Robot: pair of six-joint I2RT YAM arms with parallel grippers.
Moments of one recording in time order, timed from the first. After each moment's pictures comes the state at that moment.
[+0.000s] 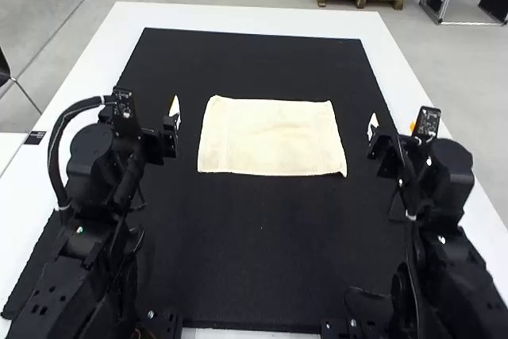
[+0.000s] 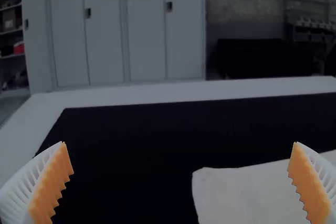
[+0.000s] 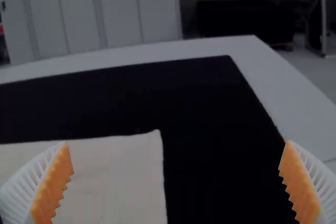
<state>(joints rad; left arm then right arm) -0.09 0.17 0.04 0.25 -0.03 0.02 0.00 0.35 0.03 0.30 0.01 0.09</state>
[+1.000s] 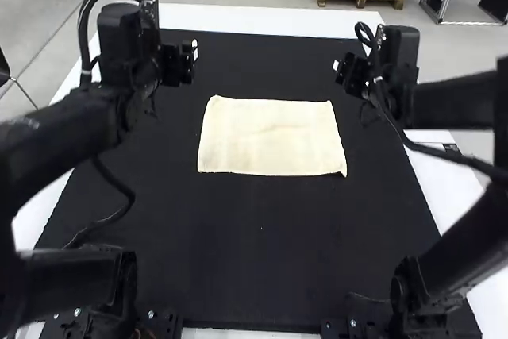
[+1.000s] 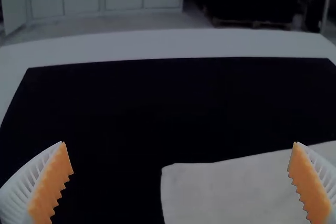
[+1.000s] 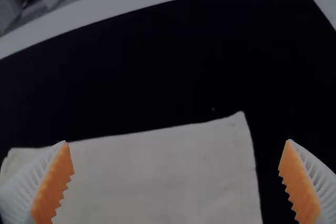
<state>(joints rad) -0.09 0.99 0.59 0.24 0.05 -0.05 0.13 1.40 0.72 0.34 -0.05 0.29</state>
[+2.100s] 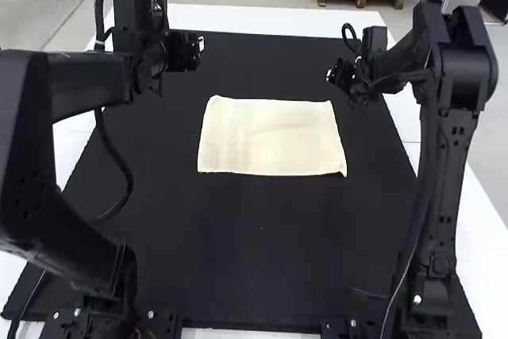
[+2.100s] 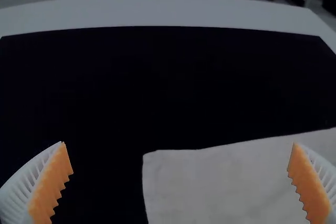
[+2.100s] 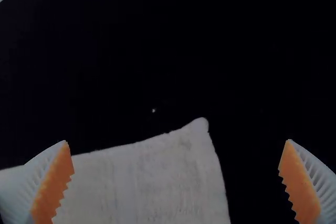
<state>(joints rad) -0.04 1.24 0.76 0.21 0.16 -0.10 0.02 2.13 1.34 0.16 -0.16 0.35</state>
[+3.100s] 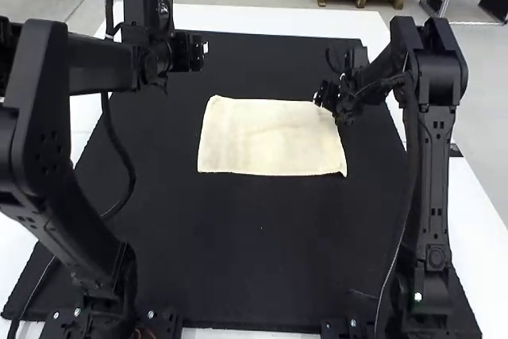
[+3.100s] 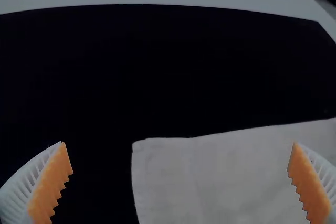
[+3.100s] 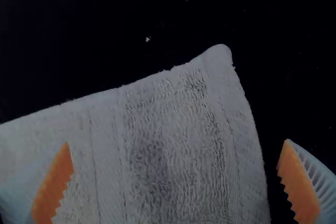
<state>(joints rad) -0.04 1.36 0.84 0.18 0.19 -0.12 0.07 2.29 1.42 0.11 -0.17 0.36</state>
